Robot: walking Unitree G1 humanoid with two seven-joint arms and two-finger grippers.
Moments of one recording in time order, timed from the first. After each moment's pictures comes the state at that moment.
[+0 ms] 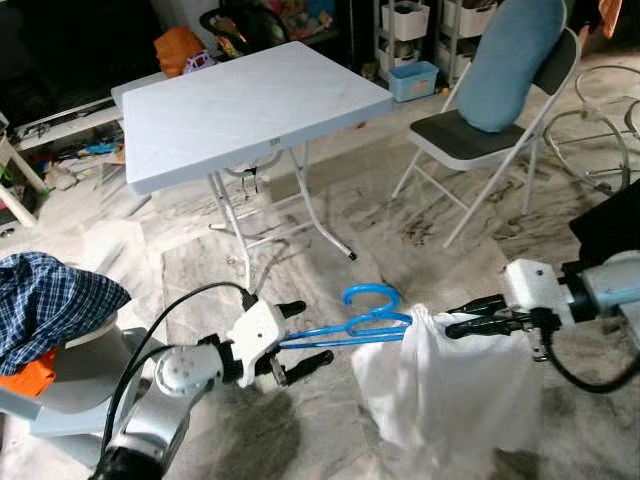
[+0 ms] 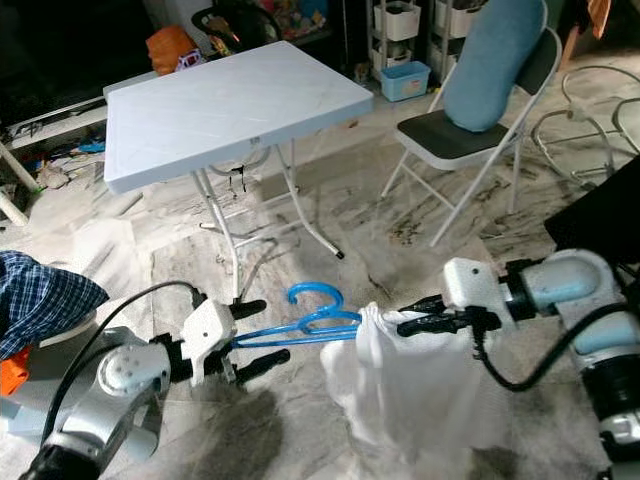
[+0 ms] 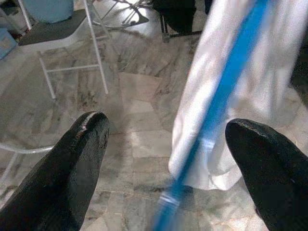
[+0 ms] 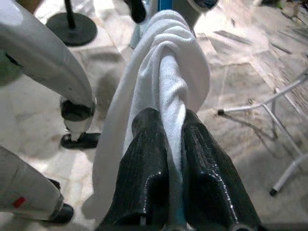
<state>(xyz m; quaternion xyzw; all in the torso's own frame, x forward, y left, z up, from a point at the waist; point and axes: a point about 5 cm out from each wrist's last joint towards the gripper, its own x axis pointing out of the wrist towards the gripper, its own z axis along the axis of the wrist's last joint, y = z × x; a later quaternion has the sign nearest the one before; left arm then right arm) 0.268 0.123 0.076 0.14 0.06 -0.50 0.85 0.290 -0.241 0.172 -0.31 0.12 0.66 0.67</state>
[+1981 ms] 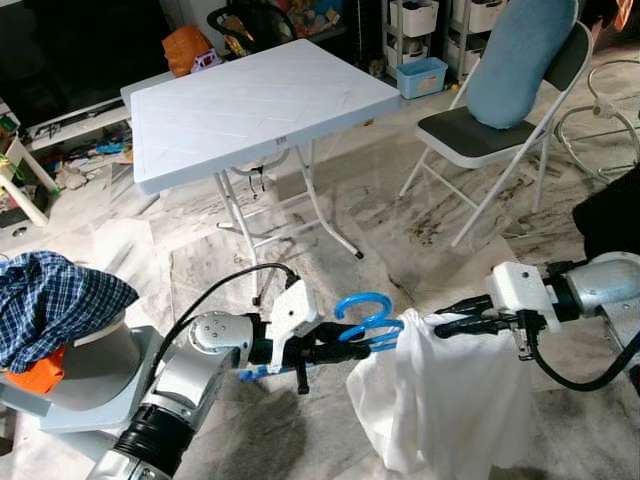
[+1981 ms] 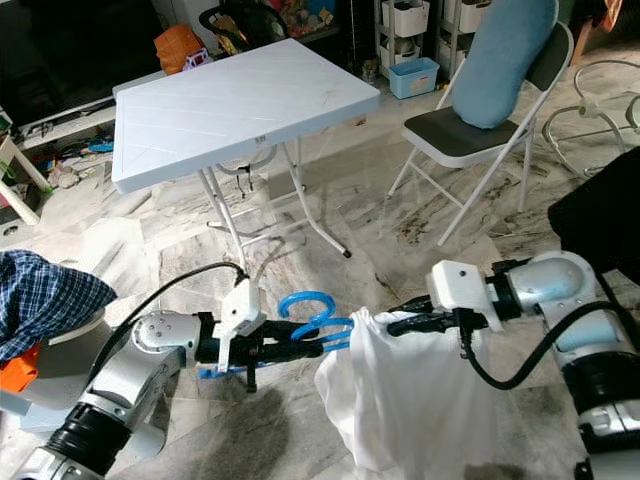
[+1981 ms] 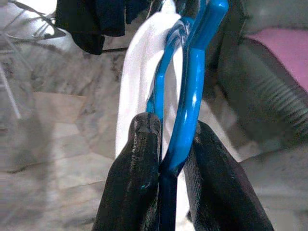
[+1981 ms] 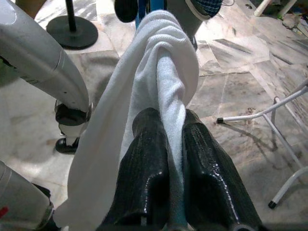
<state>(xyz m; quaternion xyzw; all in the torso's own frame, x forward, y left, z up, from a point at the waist) 0.275 0.082 0.102 0.07 0.08 -0.65 0.75 0.299 -0.231 0.165 -0.33 0.11 0.65 0.67</state>
